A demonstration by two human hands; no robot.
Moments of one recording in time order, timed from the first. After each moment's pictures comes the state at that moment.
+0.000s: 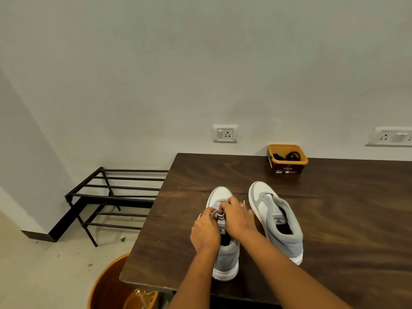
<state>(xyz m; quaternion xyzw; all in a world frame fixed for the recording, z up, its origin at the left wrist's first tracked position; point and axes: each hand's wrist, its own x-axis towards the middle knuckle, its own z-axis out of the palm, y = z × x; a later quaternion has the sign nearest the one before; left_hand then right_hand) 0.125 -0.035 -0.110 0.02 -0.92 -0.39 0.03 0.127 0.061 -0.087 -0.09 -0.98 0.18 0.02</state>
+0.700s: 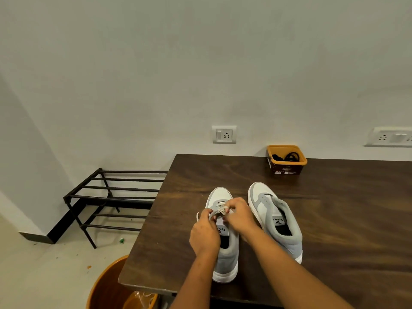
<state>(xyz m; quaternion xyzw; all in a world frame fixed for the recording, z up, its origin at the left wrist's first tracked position) 0.127 -0.035 -0.115 0.02 -0.92 -0.38 0.05 0.125 0.067 -0.082 -0.17 -0.85 0.50 0.07</state>
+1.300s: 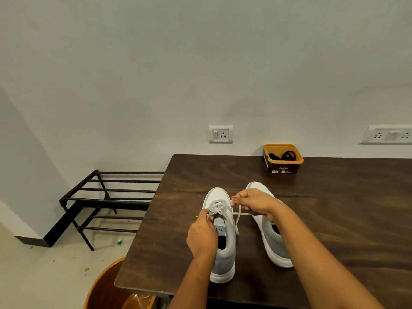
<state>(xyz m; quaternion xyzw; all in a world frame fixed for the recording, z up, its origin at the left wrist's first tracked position) 0.125 -0.033 -0.116 0.02 -0.93 -0.36 0.05 0.130 0.127 -0.023 -0.09 -0.83 0.54 -0.14</state>
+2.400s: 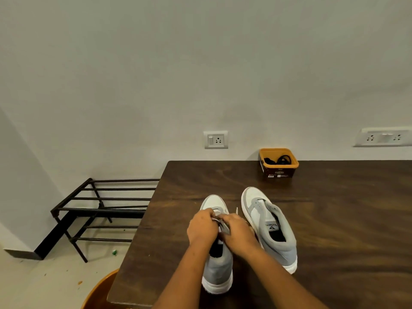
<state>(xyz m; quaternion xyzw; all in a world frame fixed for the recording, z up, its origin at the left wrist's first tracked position) 0.092 -0.020 -0.087 -0.07 -0.95 -0.30 -0.04 0.142 0.081 -0.099 -0.10 -0.94 0.33 0.01</state>
